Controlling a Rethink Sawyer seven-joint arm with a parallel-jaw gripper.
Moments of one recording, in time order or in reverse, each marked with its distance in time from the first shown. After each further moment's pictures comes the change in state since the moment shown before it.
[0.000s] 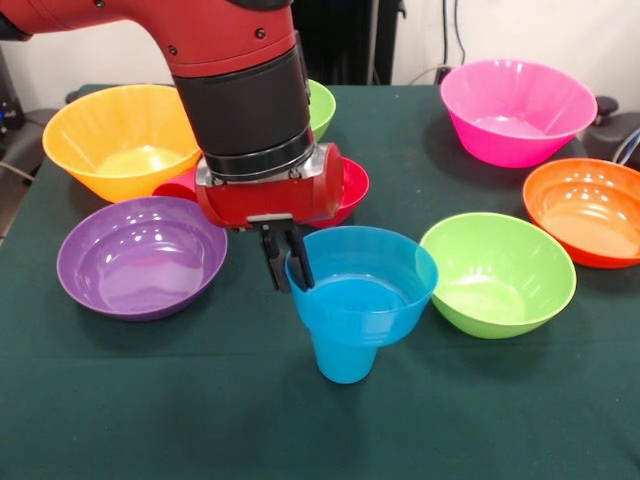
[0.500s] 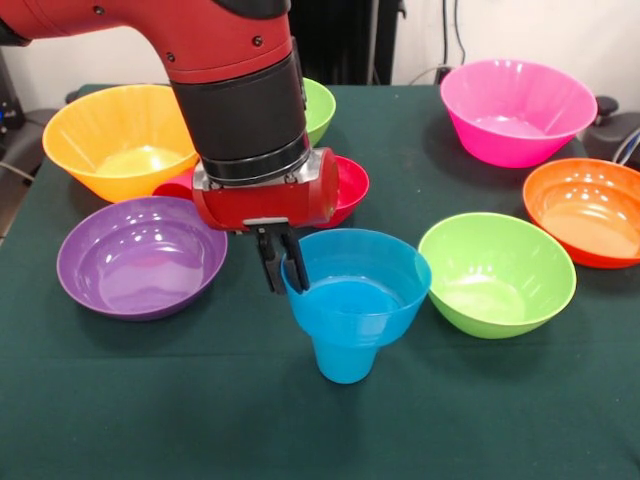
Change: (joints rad) arm -0.003 0.006 -0.002 0.000 -0.013 0.000 -0.003
